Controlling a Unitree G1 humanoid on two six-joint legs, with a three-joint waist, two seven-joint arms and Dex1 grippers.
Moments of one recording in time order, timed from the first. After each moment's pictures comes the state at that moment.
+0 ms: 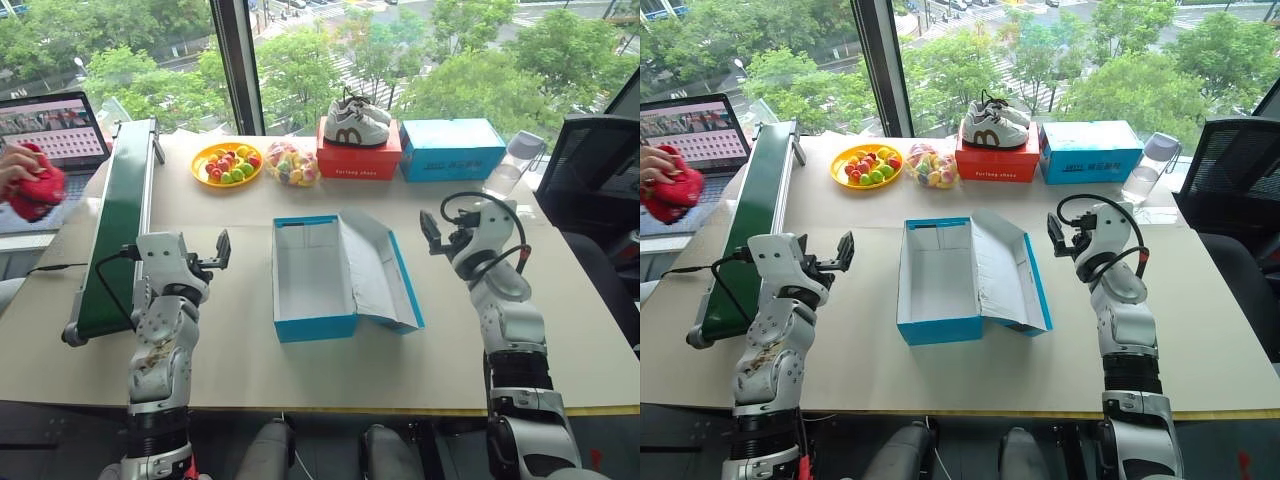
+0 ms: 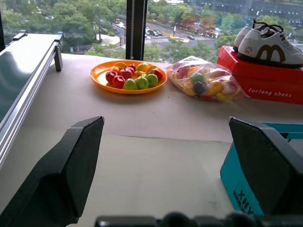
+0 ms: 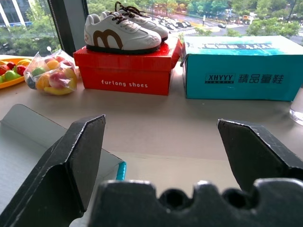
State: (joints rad) left arm -0.23 0.19 0.25 -0.20 -0.25 0.33 -0.10; right arm -0.52 -0.32 -0.21 0.26 0.24 0.18 0.26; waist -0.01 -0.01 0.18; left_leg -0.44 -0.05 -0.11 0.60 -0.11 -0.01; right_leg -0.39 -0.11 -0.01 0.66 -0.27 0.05
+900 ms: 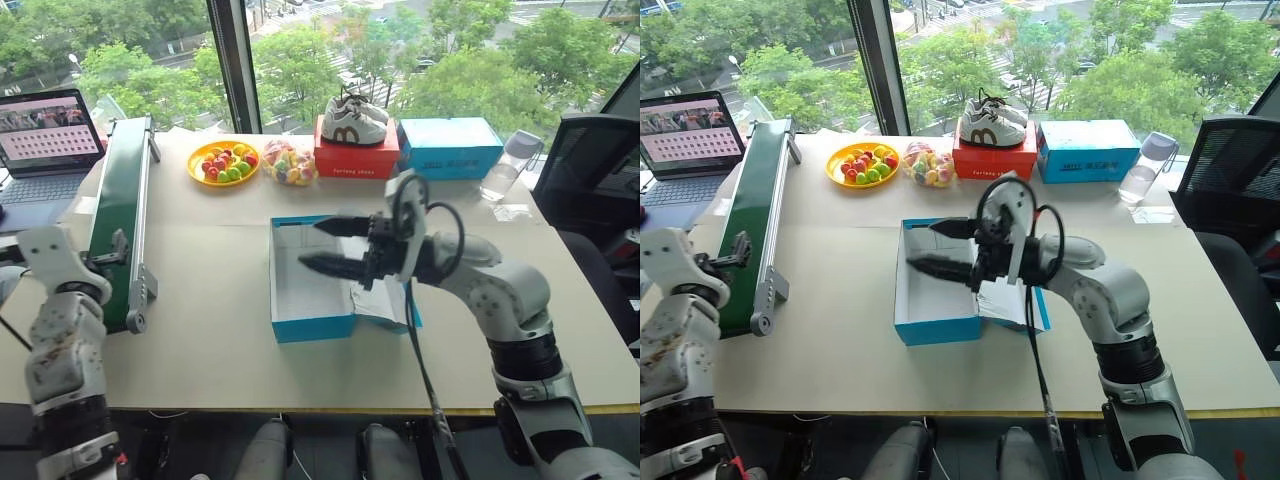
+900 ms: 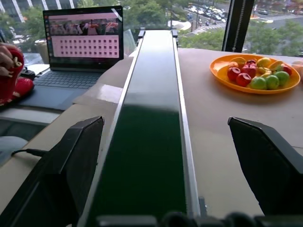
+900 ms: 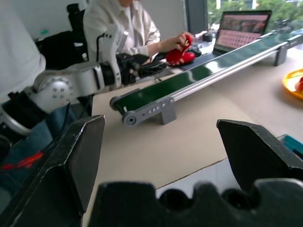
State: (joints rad) left arm -0.23 0.55 0.55 -0.01 -0.32 0.45 -0.12; right arm -0.67 -0.38 0.19 -0.23 0.62 0.73 0.82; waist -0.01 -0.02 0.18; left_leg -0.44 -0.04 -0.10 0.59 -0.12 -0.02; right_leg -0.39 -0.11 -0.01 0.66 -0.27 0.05
